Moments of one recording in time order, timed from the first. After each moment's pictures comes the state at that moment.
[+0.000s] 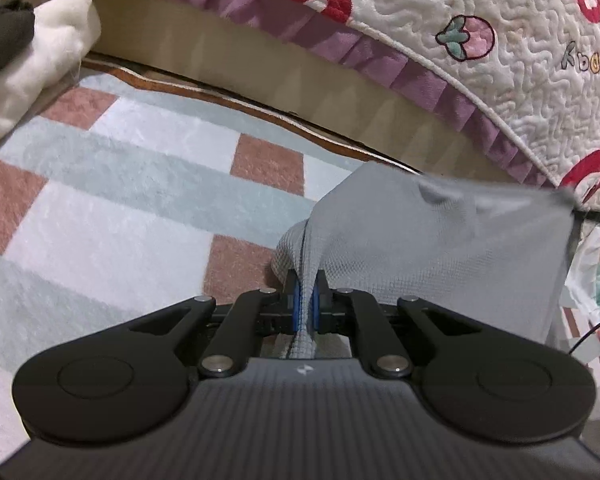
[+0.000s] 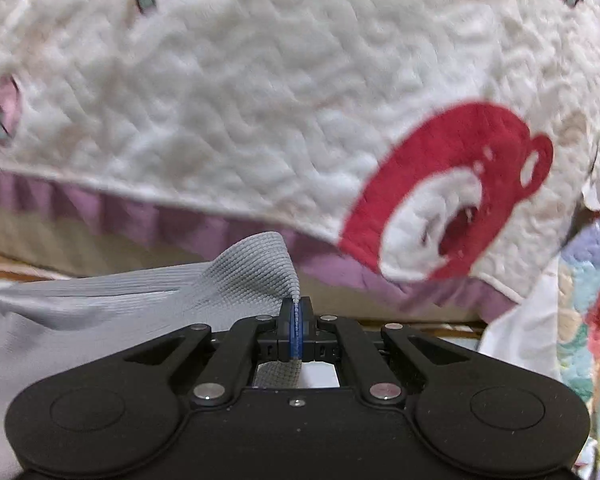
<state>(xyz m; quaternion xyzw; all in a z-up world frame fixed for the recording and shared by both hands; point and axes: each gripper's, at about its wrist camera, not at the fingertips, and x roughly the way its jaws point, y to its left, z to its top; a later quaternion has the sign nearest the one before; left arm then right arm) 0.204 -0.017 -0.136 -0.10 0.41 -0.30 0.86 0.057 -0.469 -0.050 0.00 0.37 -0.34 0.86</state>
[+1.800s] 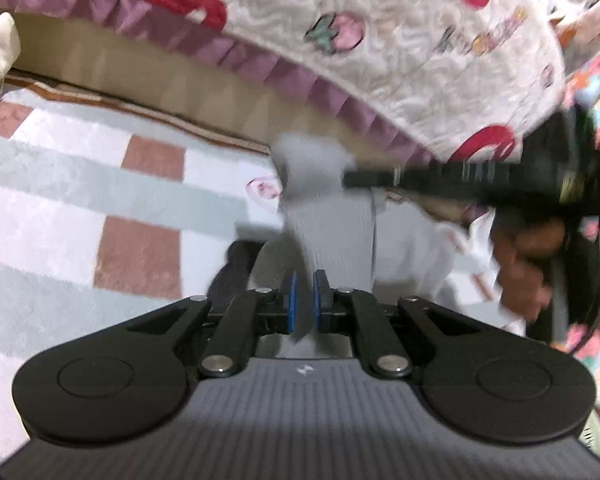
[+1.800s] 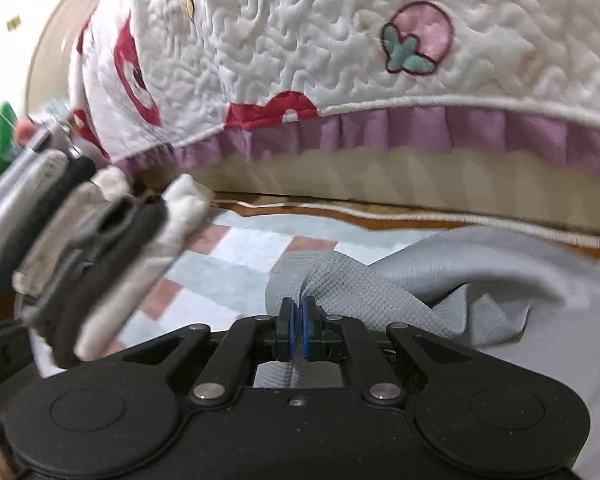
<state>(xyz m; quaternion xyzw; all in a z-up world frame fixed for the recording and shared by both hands) 0.140 -0.016 -0.106 -0.13 0.37 -0.44 0.81 0.109 -0.293 -0.053 0.21 0.36 0.07 0.91</state>
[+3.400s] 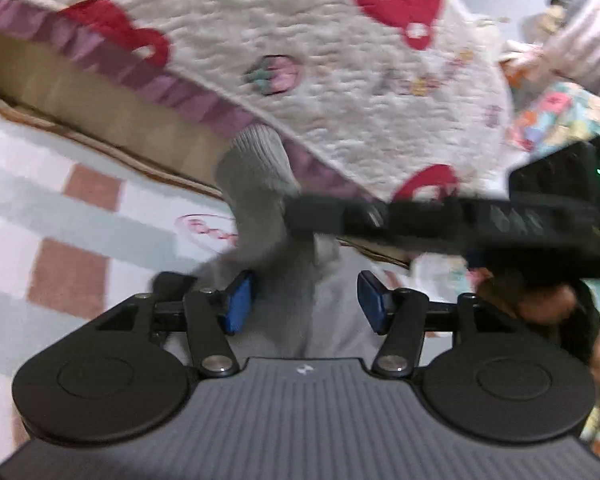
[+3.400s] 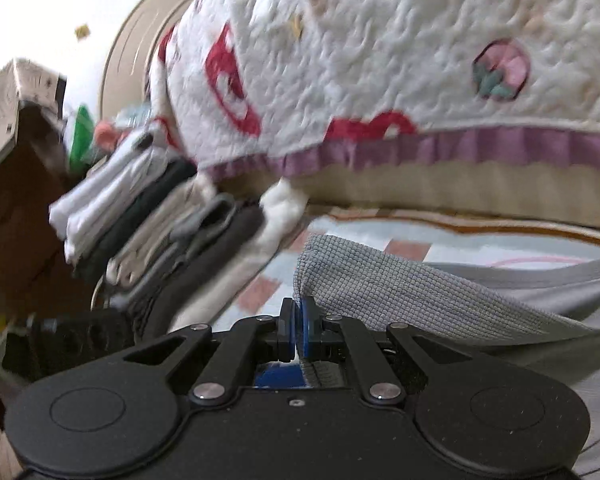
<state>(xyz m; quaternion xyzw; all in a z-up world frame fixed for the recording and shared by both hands) 0.122 -0.028 -0.086 -0.19 0.32 -0.46 0.81 0.074 -0.241 -0.017 0.21 0.32 0.17 0.91</state>
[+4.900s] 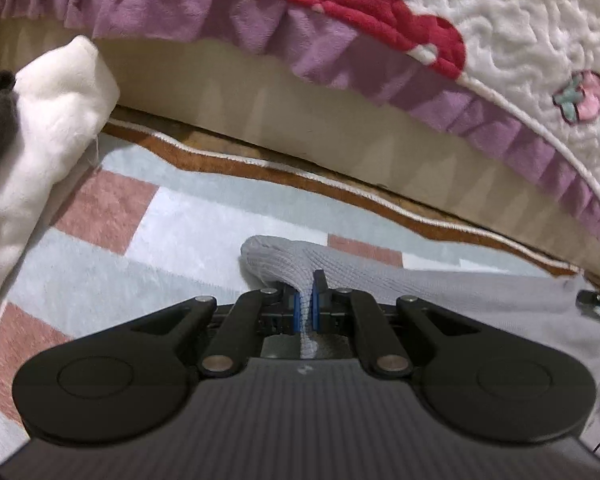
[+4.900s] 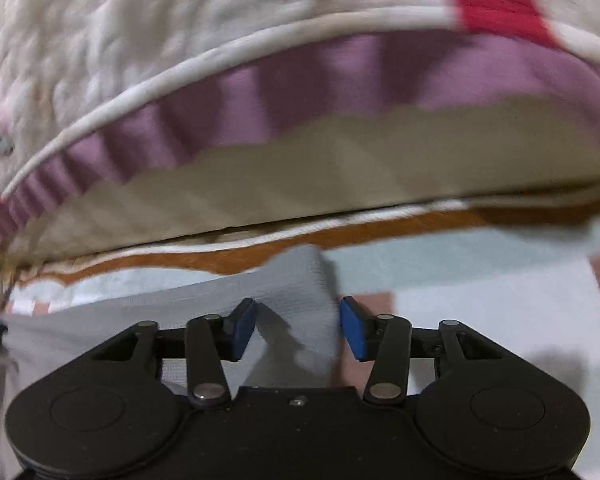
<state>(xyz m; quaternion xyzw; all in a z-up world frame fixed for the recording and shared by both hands) 0.324 -0.019 -0.129 -0.06 0.42 -0.24 0.87 0.093 -0.527 -0.121 0.22 0.39 -0.09 0.89</state>
